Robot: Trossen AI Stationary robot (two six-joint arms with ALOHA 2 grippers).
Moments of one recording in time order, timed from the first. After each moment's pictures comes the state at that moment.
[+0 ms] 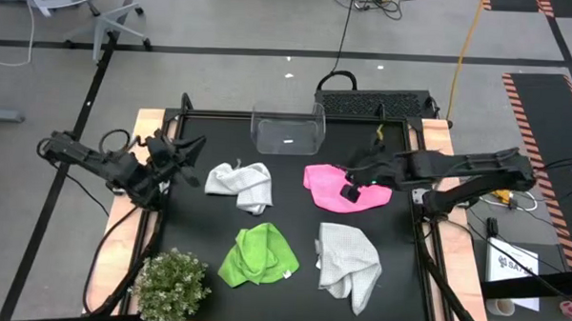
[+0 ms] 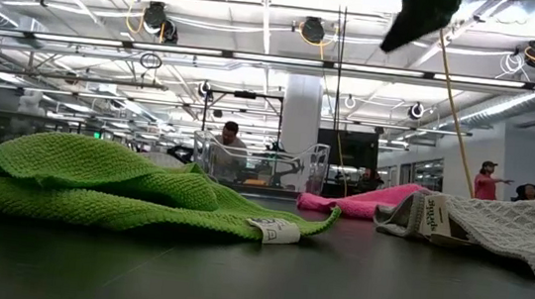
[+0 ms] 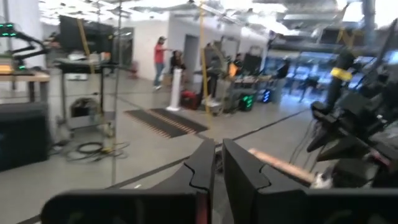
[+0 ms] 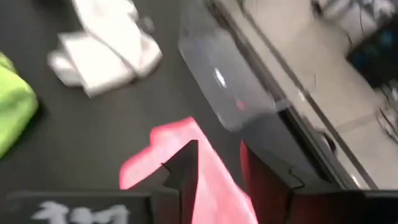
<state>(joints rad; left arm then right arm) -0.39 0.59 0.56 0.23 -1.08 0.03 0.07 1.22 1.16 -0.88 0.55 0.29</state>
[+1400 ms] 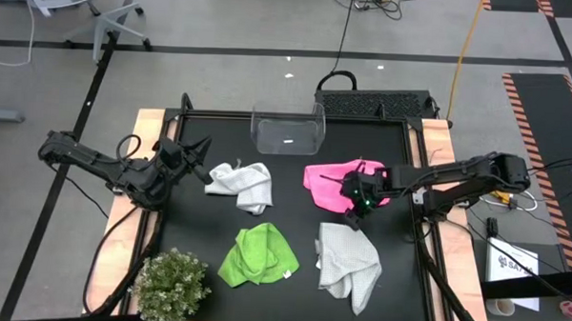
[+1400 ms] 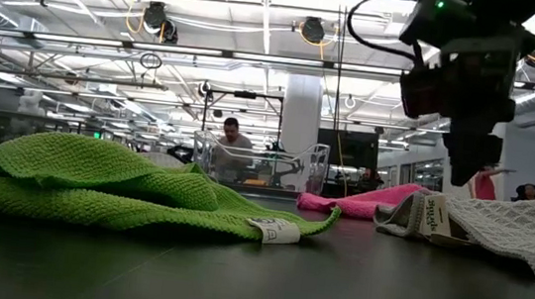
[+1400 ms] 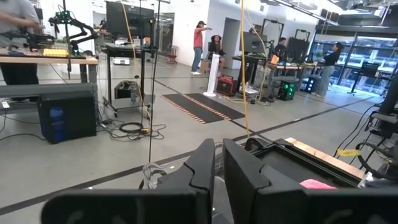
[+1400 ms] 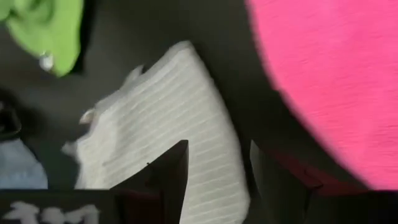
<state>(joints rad) -0.35 0.69 0.56 0.18 -1.20 -0.12 -0.03 1.28 0.68 -0.56 -0.33 0.67</state>
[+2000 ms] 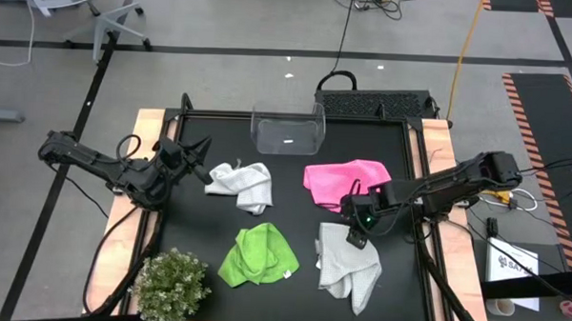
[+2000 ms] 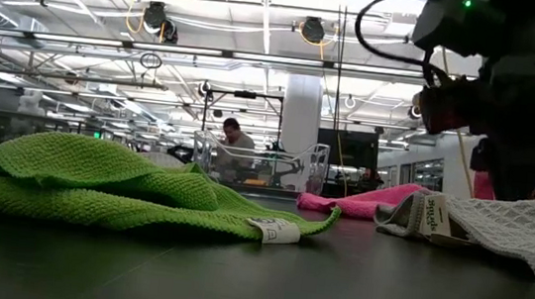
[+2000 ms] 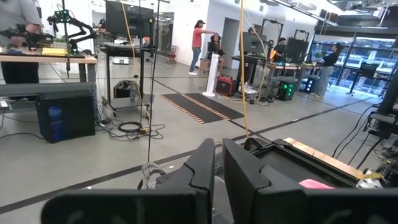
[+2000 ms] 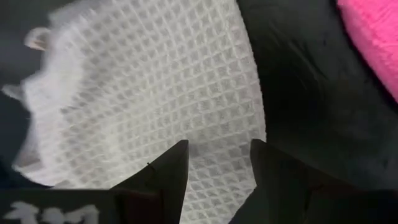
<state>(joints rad) -0.35 0.69 0.56 0.18 -1.20 -0.13 0.15 1.39 0.68 -0.61 -0.27 0.69</state>
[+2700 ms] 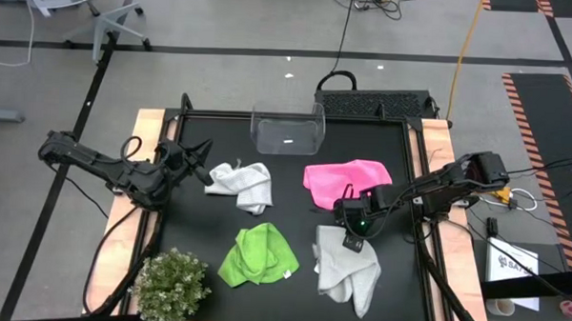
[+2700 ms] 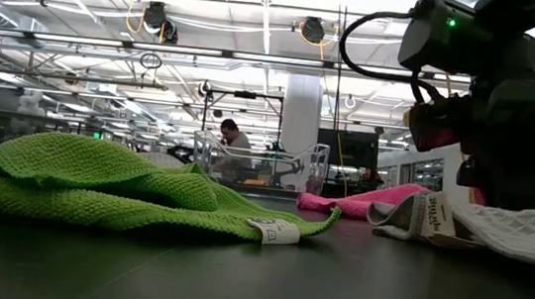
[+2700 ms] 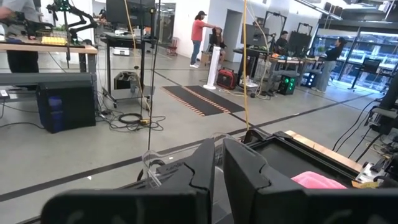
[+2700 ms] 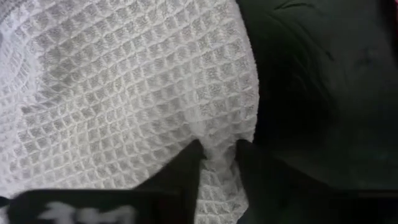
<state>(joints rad) -0.35 0.69 0.56 0.07 -1.20 -0.24 0.15 1.53 0.68 -0.53 -0.26 0.60</state>
